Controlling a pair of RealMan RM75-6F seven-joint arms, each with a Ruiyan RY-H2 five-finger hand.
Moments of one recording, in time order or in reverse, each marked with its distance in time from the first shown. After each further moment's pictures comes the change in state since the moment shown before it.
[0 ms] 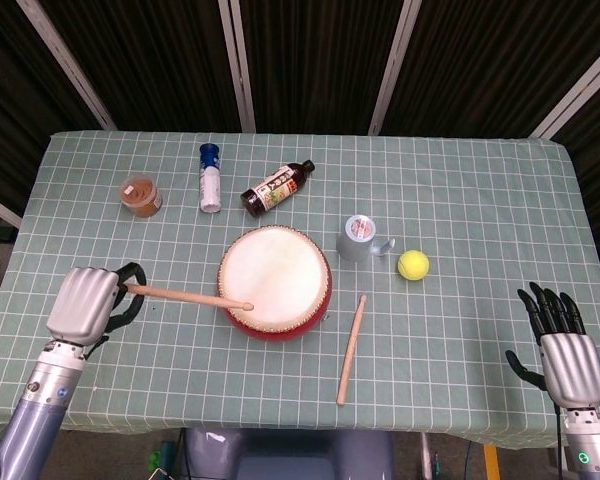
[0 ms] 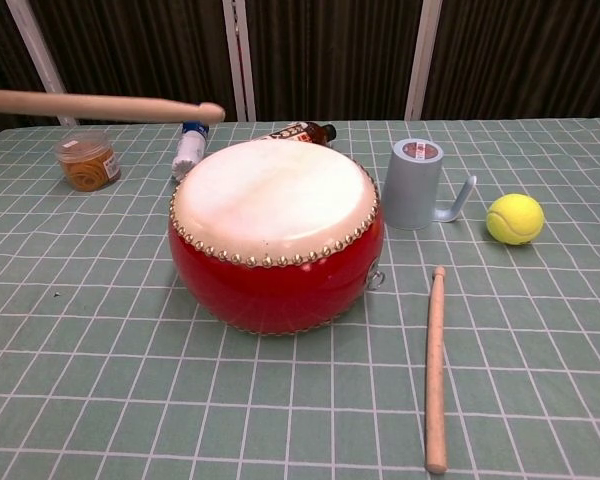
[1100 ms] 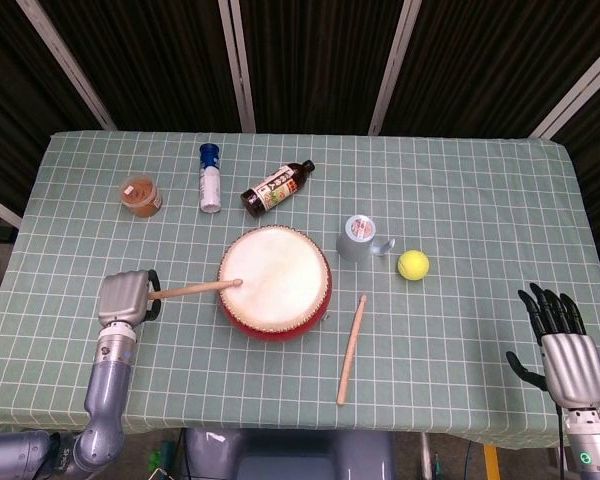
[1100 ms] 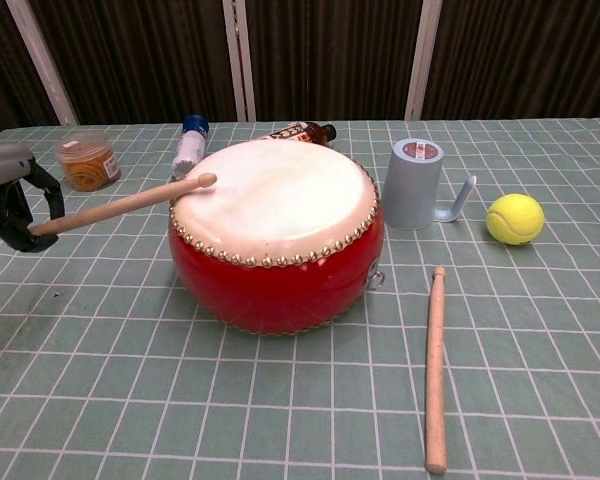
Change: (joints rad) left arm -0.189 -0.376 -0.113 0.263 -0.649 0.044 0.288; right arm 0.001 0.010 -0.004 -0.006 0.004 -0.010 0.011
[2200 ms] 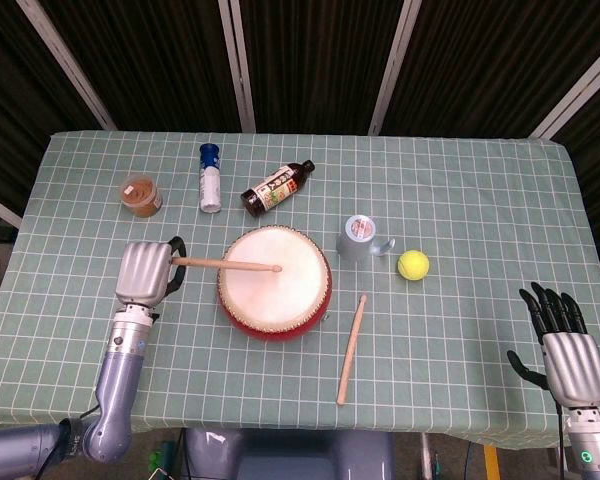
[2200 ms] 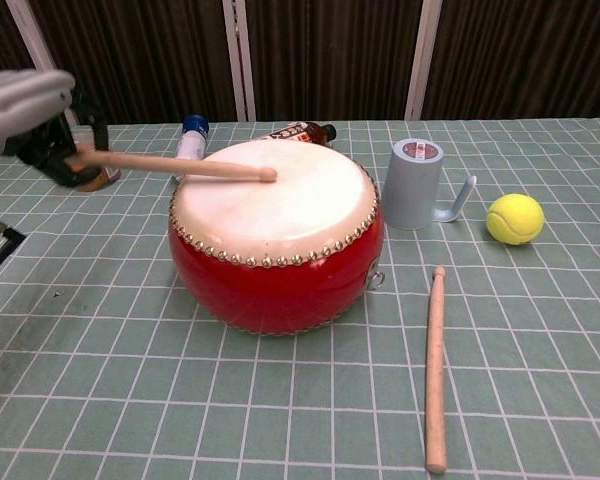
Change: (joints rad) left arm -0.020 -0.036 0.001 0.093 0.290 -0.032 0.024; right arm 0.002 0.008 0.002 -0.007 0.009 -0.008 0.011
